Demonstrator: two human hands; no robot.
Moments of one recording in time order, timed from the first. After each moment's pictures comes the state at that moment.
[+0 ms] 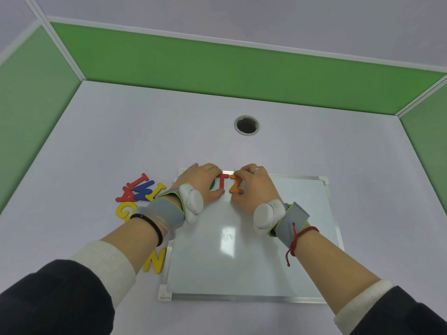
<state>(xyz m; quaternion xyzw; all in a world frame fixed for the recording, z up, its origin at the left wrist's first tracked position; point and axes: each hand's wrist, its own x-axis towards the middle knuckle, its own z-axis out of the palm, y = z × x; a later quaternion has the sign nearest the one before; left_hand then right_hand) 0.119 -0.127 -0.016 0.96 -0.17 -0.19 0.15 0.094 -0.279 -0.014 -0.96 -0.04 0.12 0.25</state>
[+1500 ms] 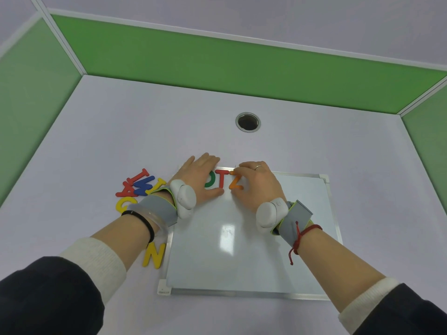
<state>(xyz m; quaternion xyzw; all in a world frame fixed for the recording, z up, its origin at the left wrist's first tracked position) 0.113 -0.119 -0.011 0.95 -0.16 -0.19 0.17 0.091 -0.284 -0.009 -0.96 -0.07 0.09 0.24</state>
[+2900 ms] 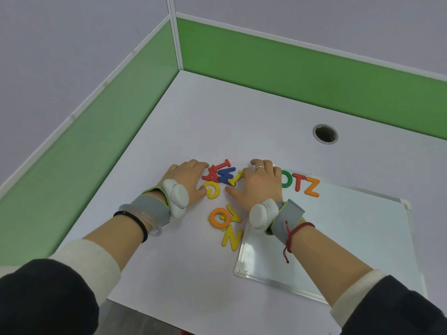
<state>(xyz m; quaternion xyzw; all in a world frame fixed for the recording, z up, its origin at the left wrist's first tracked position) 0.052 0.050 -0.008 0.98 -0.01 -0.18 0.12 0.073 -0.122 -0.012 -0.99 -0.13 0.10 0.05</state>
